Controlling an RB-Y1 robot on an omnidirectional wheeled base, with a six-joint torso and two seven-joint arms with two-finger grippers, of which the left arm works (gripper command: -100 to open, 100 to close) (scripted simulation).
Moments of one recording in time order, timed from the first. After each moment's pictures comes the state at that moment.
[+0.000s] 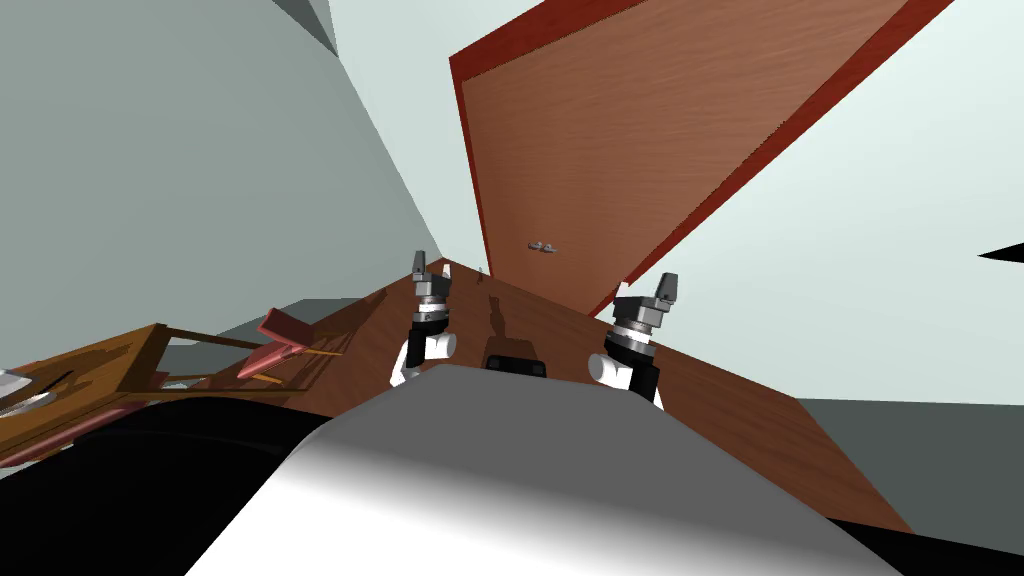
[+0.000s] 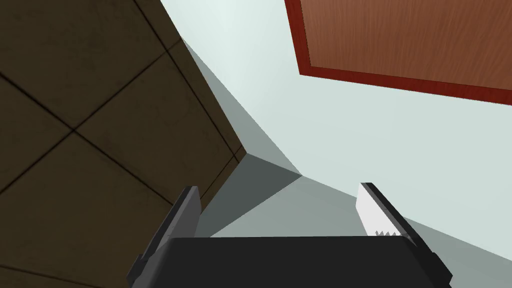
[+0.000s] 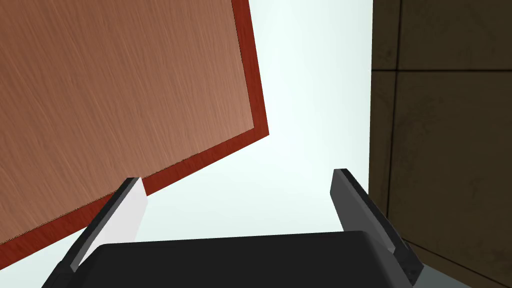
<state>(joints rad) 0.45 0.03 0.05 -2.25 0.02 -0.40 0.15</state>
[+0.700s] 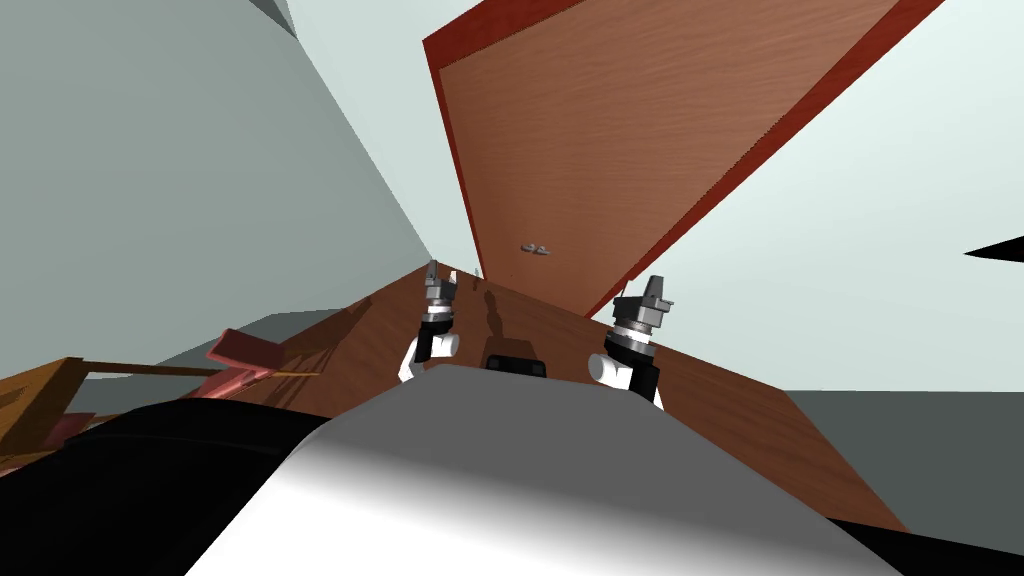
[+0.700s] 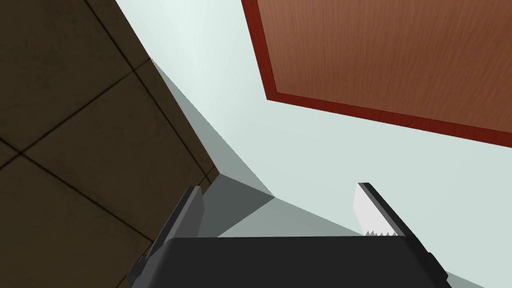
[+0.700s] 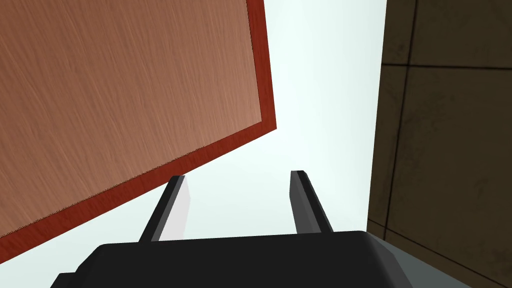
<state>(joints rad) 0.42 0.07 0.05 -2.11 0.03 -0.44 0.16</state>
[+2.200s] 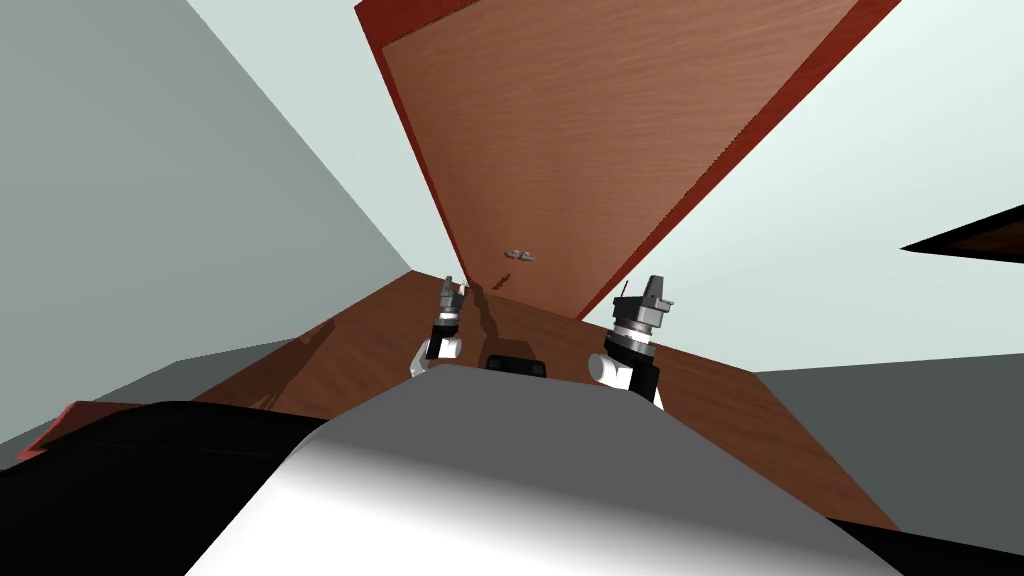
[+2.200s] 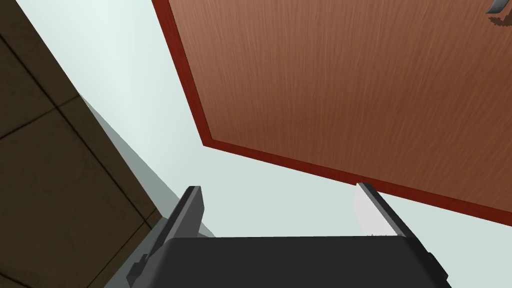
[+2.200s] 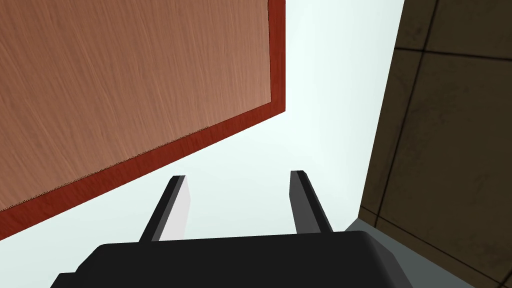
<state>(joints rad) 0.35 0.14 0.04 -1.78 0.05 -0.56 0.19</state>
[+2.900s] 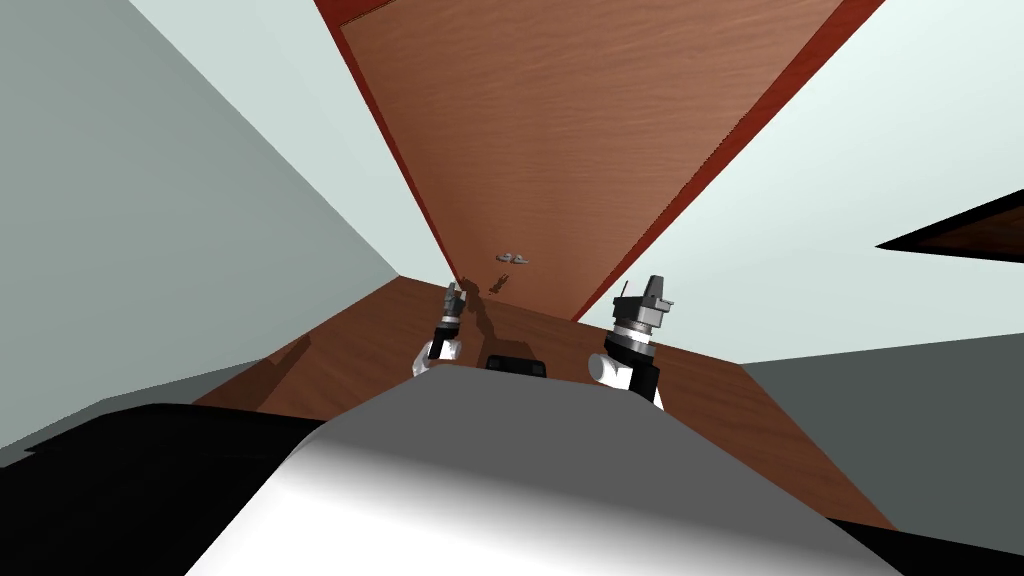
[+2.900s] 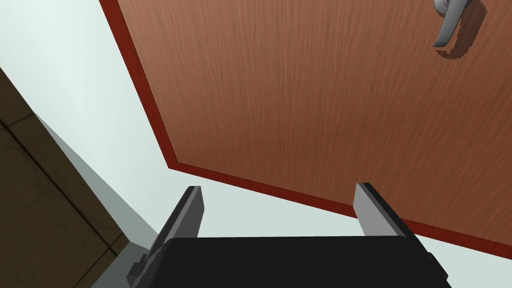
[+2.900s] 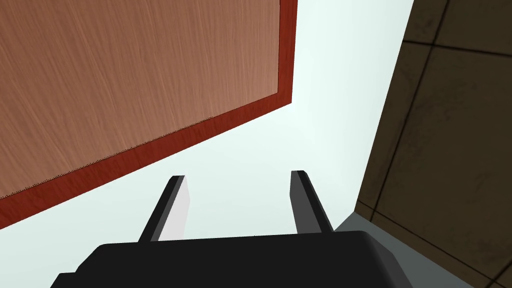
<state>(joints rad) 0.31 0.18 0.03 -1.61 0.06 -0.62 0.21</state>
